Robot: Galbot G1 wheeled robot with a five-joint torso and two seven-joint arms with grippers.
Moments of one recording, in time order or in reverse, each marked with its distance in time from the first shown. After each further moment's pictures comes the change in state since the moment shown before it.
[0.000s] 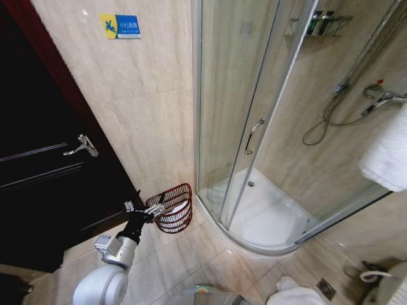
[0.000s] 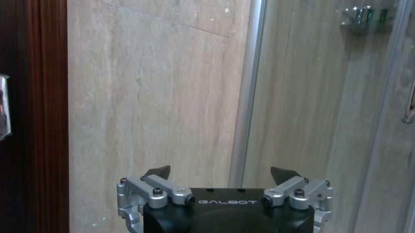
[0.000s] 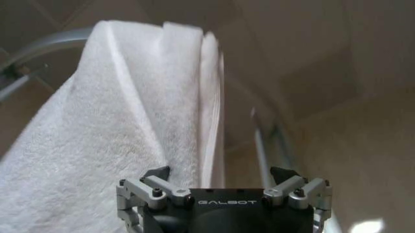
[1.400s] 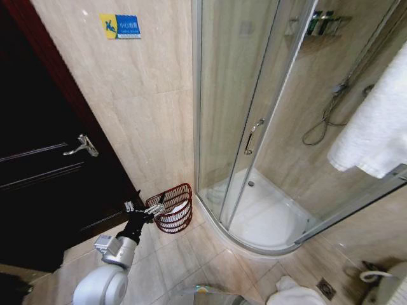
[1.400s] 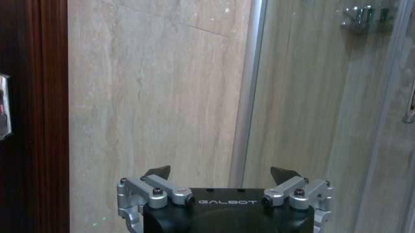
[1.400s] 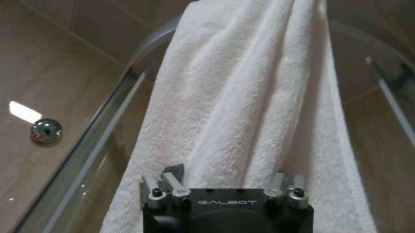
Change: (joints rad) left arm 0.000 0.000 0.000 0.000 0.000 0.000 0.000; right arm 0.005 -0.022 -0.111 0.101 0.215 -0.048 -0.083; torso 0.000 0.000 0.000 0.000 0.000
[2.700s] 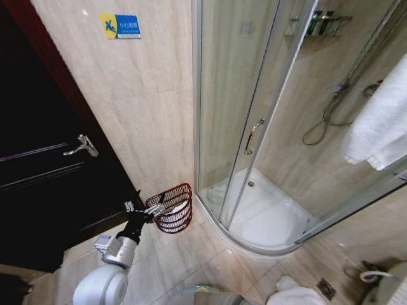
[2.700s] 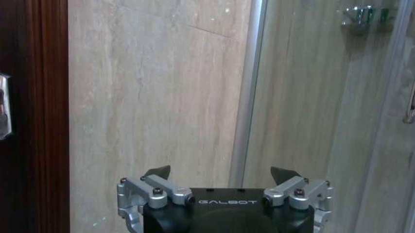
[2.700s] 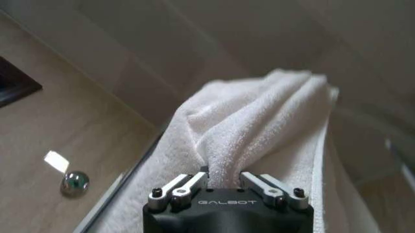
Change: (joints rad) left arm 0.000 0.000 0.000 0.000 0.000 0.000 0.000; right arm -0.134 -0.003 0.171 0.082 -0.044 0.224 -0.101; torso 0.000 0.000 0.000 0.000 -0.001
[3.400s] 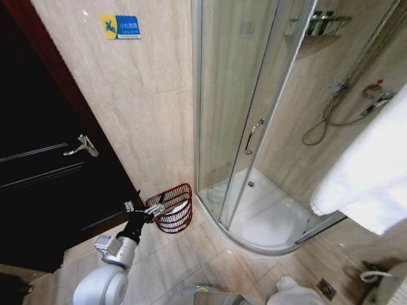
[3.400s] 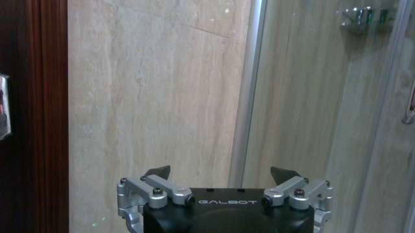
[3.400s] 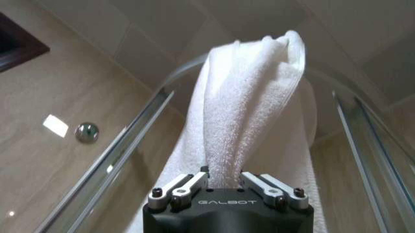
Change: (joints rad) left arm 0.000 0.000 0.000 0.000 0.000 0.000 0.000; right arm -1.047 0.378 0.692 0.235 -0.033 0.279 -0.153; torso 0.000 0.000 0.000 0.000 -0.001
